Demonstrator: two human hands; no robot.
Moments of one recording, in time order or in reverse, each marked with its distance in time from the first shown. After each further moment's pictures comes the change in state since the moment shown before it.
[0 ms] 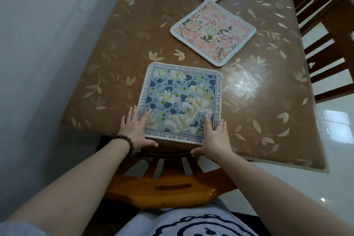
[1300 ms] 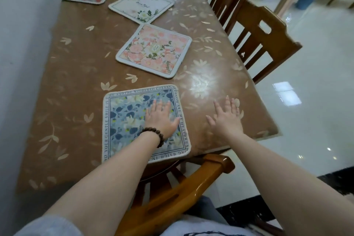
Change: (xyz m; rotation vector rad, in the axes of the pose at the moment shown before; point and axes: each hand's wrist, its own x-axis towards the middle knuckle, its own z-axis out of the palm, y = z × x) left_hand 0.036 0.178 -0.062 -0.022 0.228 0.372; right_hand -0.010 0.091 -0.068 -0.037 0.394 0.262
